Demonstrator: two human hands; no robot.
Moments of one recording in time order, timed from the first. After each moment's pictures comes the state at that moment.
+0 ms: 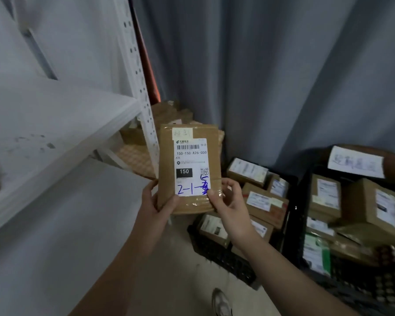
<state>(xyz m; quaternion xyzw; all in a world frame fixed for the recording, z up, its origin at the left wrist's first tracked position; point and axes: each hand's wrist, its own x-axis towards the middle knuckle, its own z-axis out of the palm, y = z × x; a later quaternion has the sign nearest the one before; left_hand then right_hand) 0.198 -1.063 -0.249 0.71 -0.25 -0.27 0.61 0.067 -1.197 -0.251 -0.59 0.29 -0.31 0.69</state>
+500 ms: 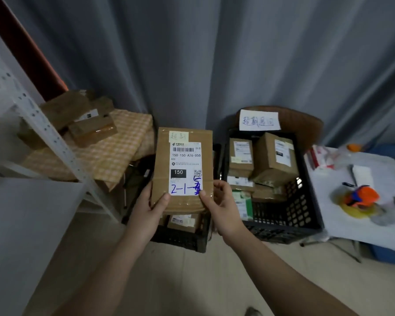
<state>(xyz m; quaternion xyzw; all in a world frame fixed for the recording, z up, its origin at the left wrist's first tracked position) 0.040 -1.151 -0.271 0.69 -0.37 -0.36 0.51 -0.120 -1.238 -0.292 -0.53 0.43 -0.36 0.64</state>
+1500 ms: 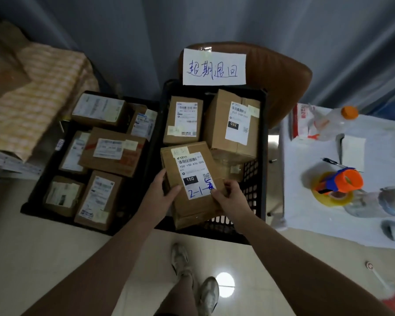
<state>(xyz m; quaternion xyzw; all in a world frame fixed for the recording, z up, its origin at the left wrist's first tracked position) -0.169 -1.397 -0.429 0.75 -0.34 -0.45 0.36 -0.355 -1.470 -0.450 -0.47 0.61 -0.15 0.62</state>
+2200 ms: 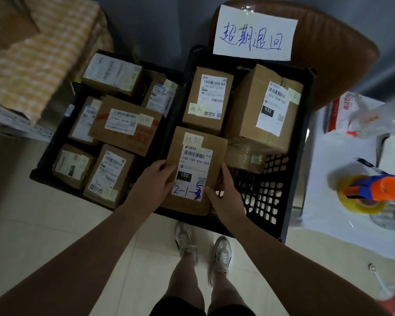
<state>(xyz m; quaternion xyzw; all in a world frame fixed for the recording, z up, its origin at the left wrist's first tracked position) -0.117 -1.385 -0.461 0.78 -0.54 -0.28 0.09 -0.311 -1.450 -0.486 -0.62 0.56 -0.08 0.55</state>
